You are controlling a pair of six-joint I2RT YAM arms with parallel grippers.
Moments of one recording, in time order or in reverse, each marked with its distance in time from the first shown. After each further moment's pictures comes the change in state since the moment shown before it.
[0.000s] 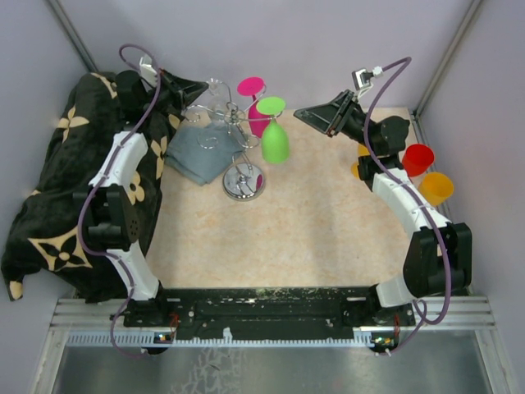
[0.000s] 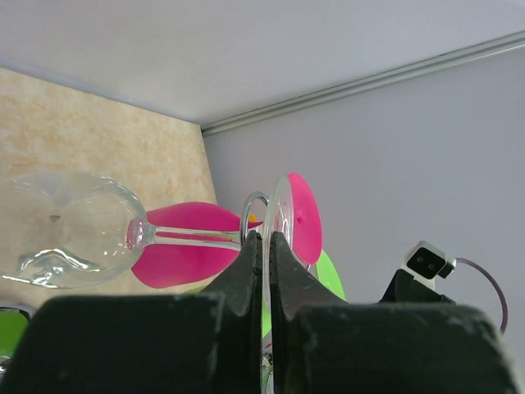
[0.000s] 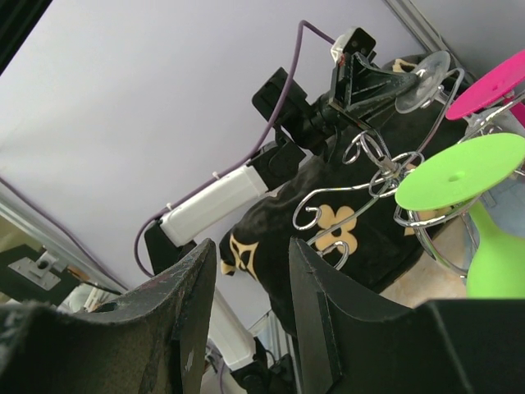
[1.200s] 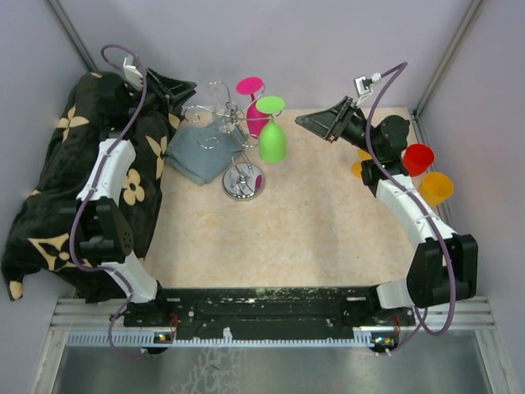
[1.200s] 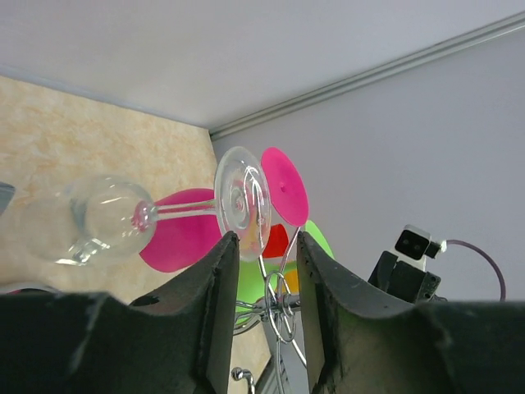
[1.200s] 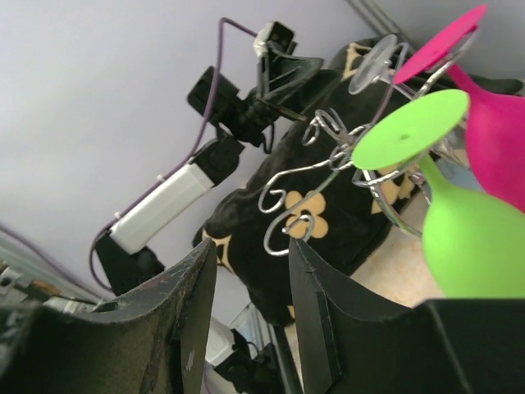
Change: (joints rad) left arm 0.056 -0.126 -0.094 -0.015 0.043 0.061; right arm -0.002 -0.057 -0.048 -0.146 0.017 -0.100
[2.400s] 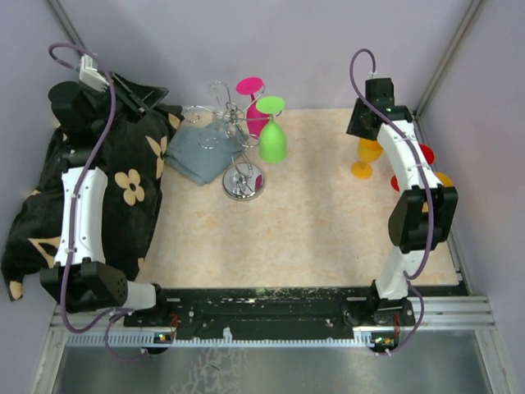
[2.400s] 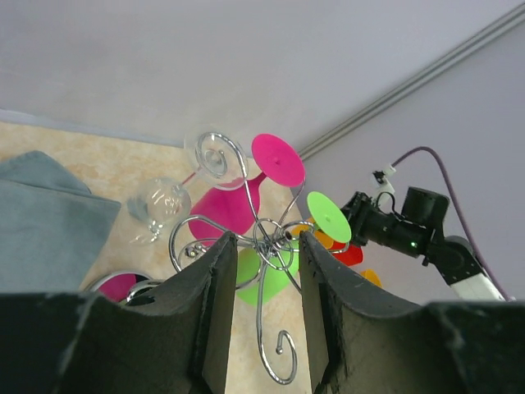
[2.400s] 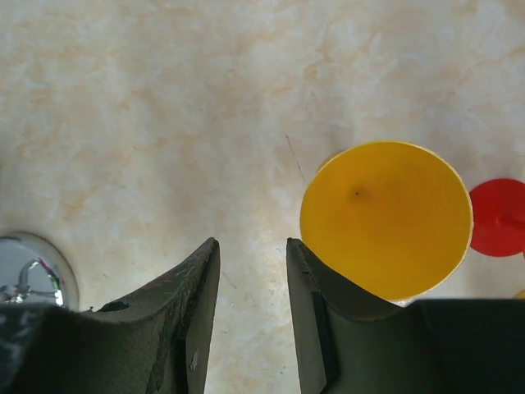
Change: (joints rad) left arm 0.102 -0.357 -0.038 -0.343 -0.103 0.358; right arm -0.107 0.382 0.660 -1.471 0.930 -0.883
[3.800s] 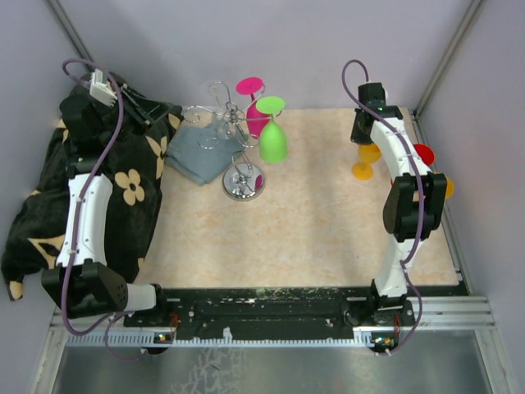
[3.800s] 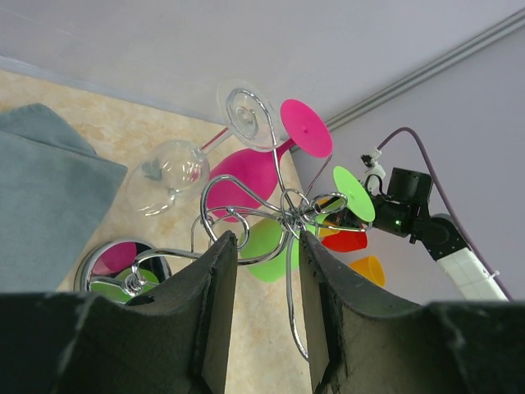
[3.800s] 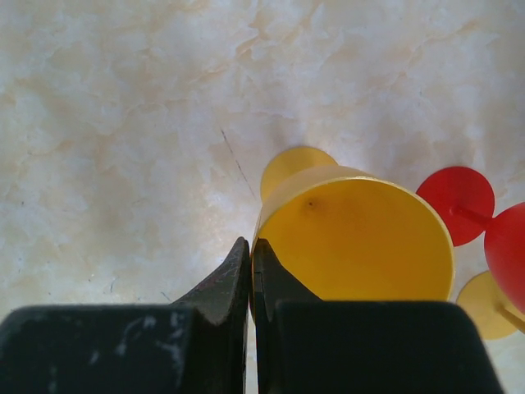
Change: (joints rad) left arm 0.000 -0.050 -0.156 0.026 0.021 -0.002; right arm 0.000 0.158 0.053 -0.061 0.147 -0.063
